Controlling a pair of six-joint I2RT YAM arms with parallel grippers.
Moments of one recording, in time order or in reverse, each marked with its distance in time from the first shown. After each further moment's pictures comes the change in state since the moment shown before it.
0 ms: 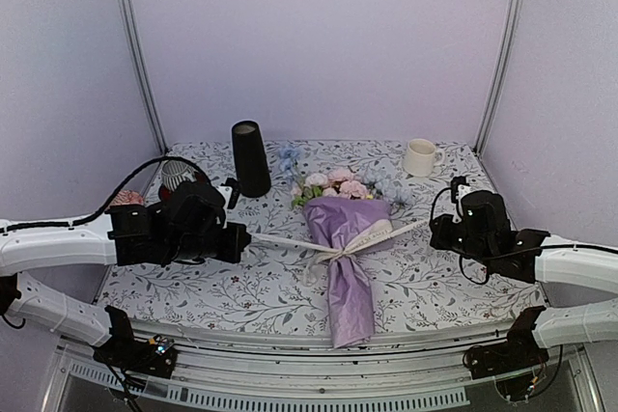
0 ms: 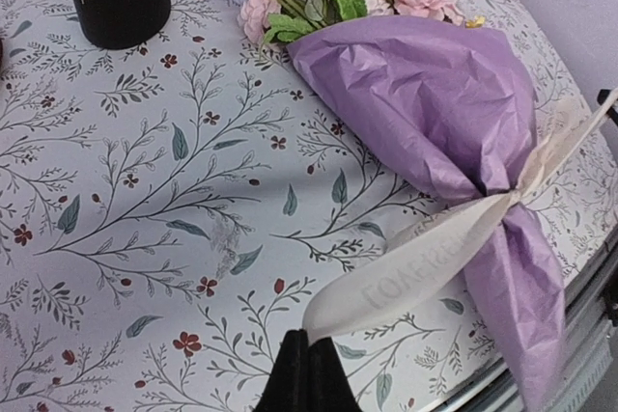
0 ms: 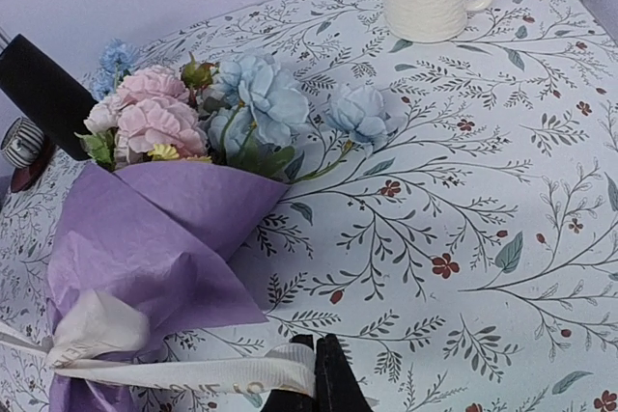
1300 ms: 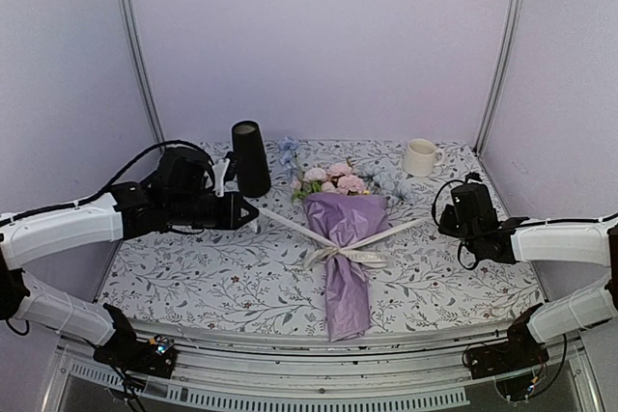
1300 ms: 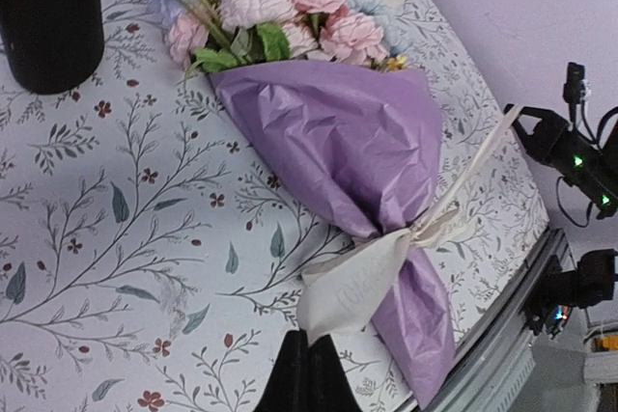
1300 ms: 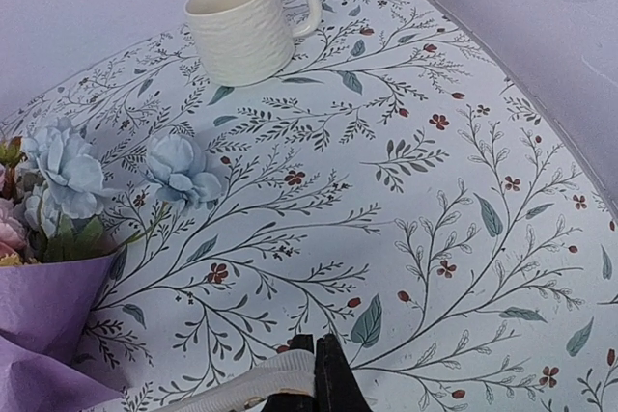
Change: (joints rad) left arm 0.253 0.063 0.051 0.135 0.386 0.084; right arm -0.163 0.262 0.049 0.105 0.240 0.012
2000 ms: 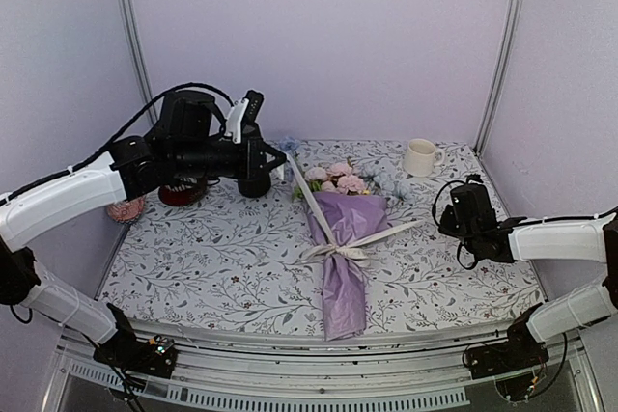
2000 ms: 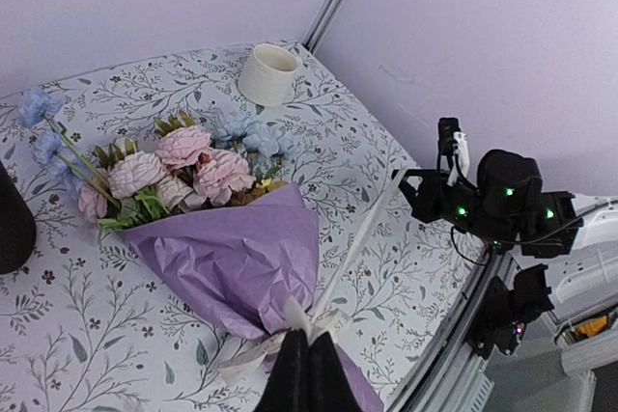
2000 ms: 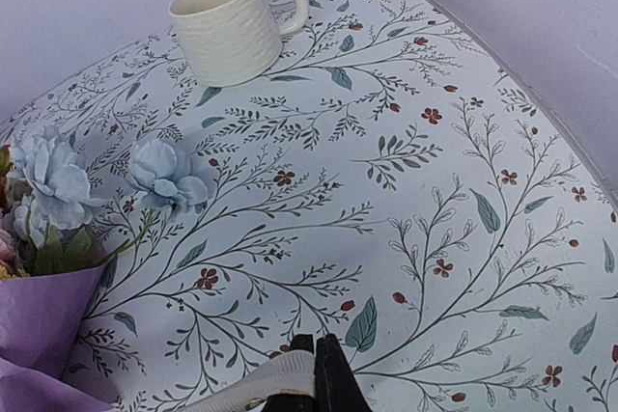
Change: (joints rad) left arm -0.062 0.122 0.386 -0.031 0.068 0.119; right arm -0.014 0.029 -0.002 0.020 0.005 0.028
